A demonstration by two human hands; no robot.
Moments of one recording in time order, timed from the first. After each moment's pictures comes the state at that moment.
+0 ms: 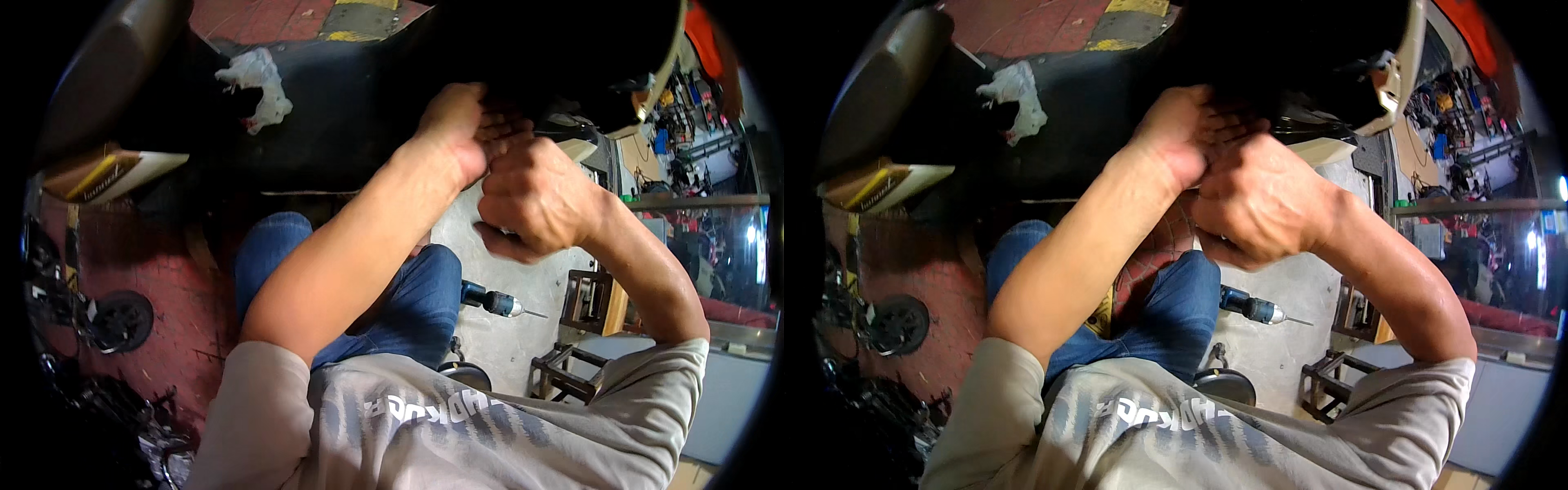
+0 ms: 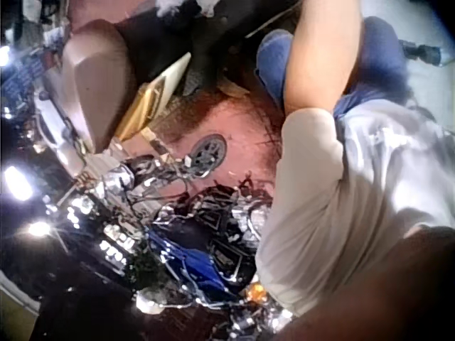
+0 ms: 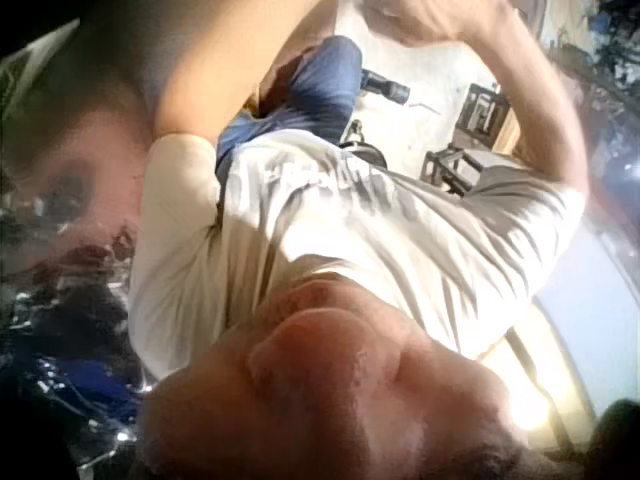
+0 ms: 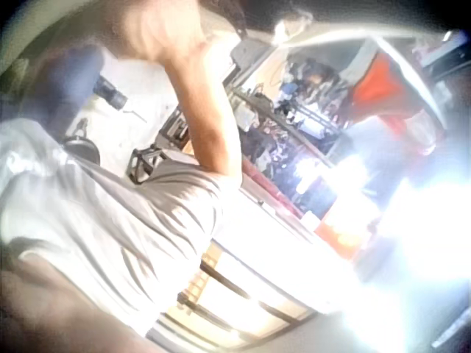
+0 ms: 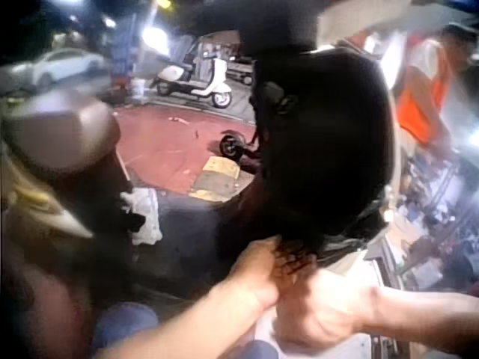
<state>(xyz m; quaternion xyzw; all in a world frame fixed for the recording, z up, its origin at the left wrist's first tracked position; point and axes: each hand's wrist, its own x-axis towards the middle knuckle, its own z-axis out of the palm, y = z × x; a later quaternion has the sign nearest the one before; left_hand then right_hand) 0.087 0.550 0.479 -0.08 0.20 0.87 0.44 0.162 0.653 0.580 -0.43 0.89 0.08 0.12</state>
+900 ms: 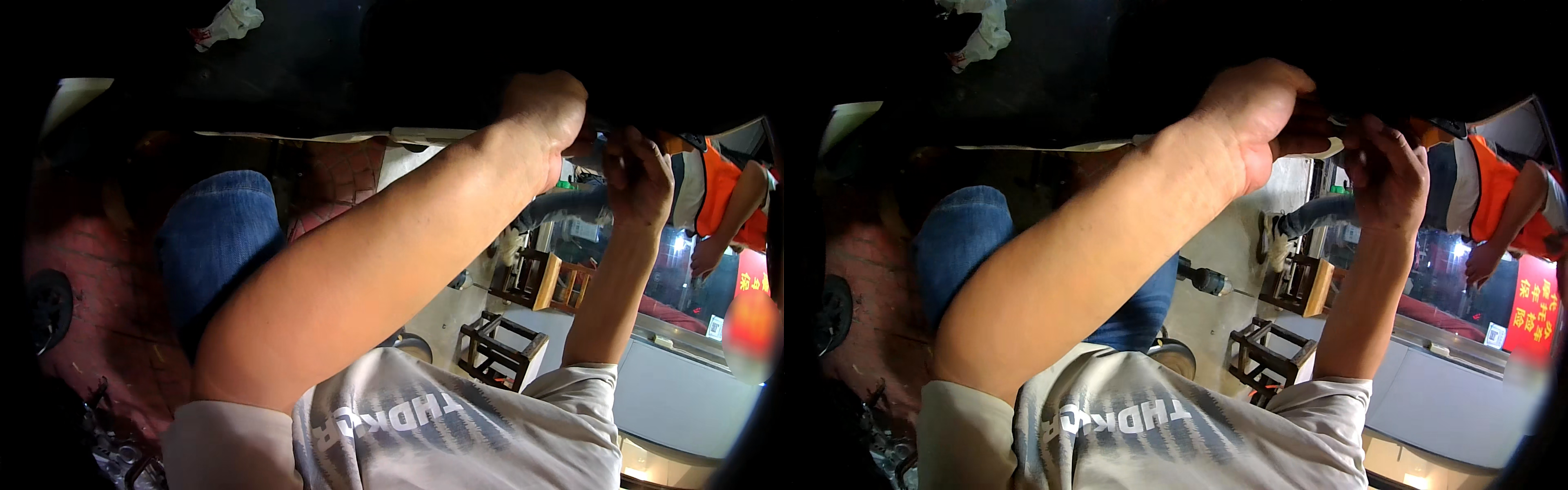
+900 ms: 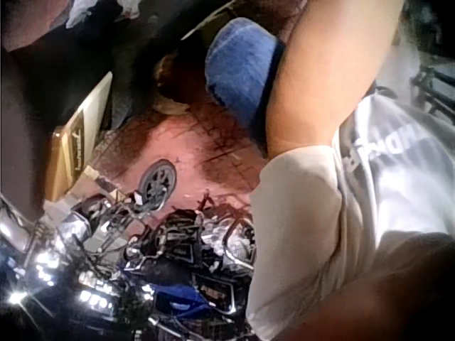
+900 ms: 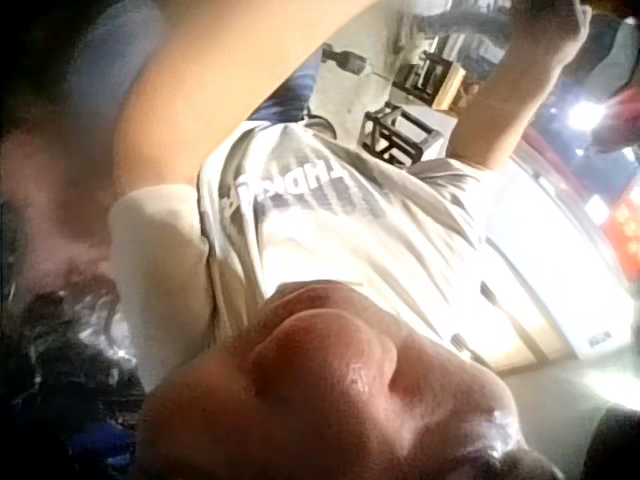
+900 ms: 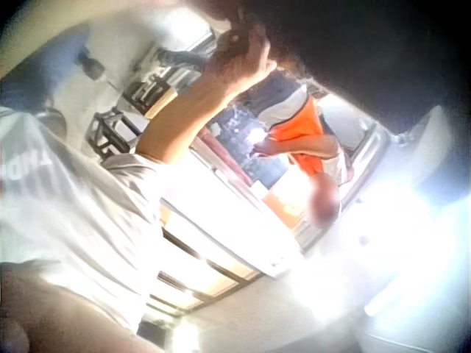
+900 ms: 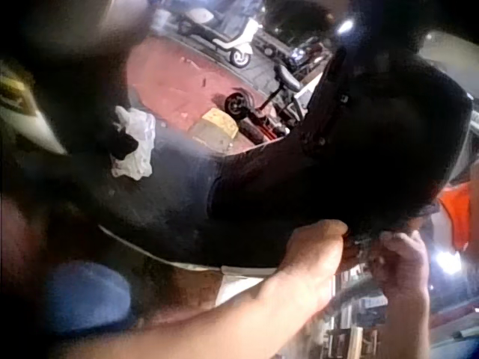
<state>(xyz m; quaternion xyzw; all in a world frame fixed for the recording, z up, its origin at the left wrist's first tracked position) 0.115 0.542 0.499 -0.07 0.10 0.90 0.43 0.187 0.704 0.597 0.08 0.79 -0.61 -0.07</state>
